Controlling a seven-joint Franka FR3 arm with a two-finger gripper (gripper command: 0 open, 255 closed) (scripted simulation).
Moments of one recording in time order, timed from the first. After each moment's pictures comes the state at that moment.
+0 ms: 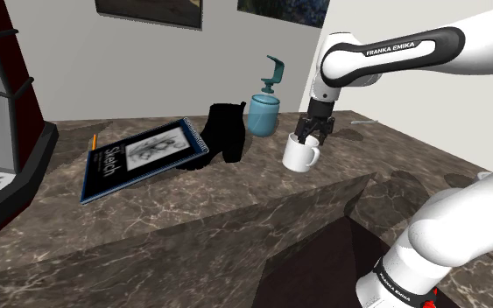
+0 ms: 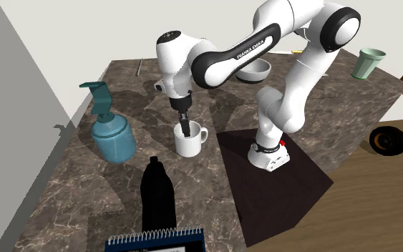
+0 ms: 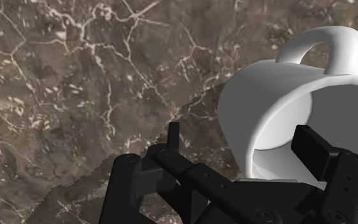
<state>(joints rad) -0.05 -0.43 -0.03 -2.38 0.00 1.87 0.10</state>
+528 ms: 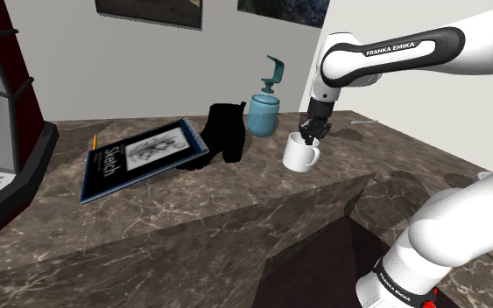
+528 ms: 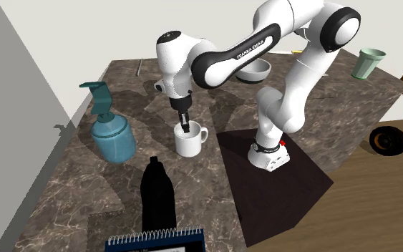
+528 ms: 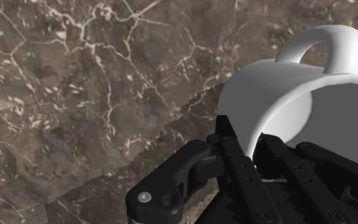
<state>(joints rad) -0.05 -0.43 -0.03 -2.38 0.00 1.87 0.10</state>
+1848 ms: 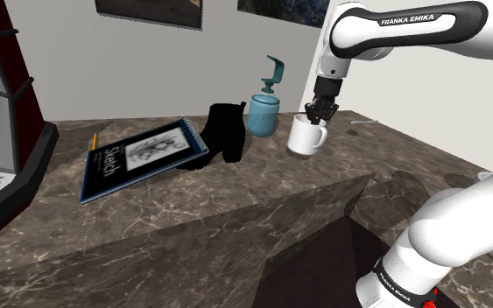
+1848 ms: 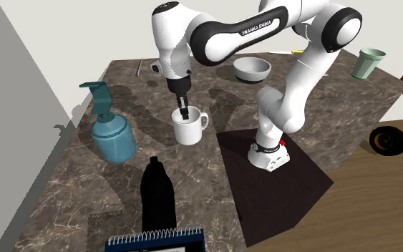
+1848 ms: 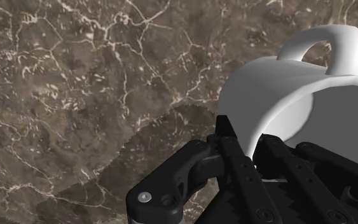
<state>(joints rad) -0.05 -0.44 -0.03 -2.22 0.00 1.70 0.10</state>
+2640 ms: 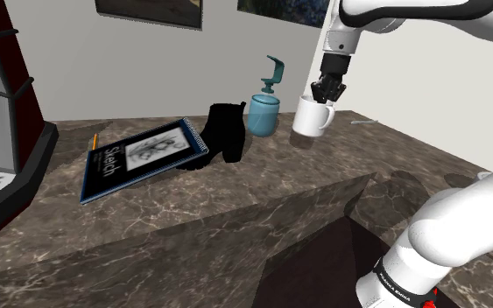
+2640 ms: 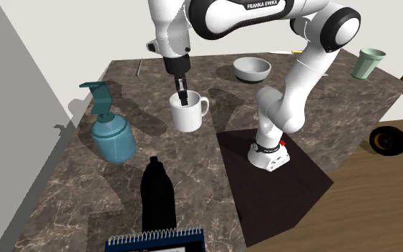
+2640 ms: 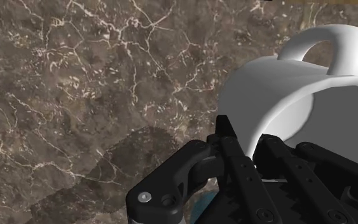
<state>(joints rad) -0.05 -0.43 -0.03 -2.05 0.00 1.54 0.10</state>
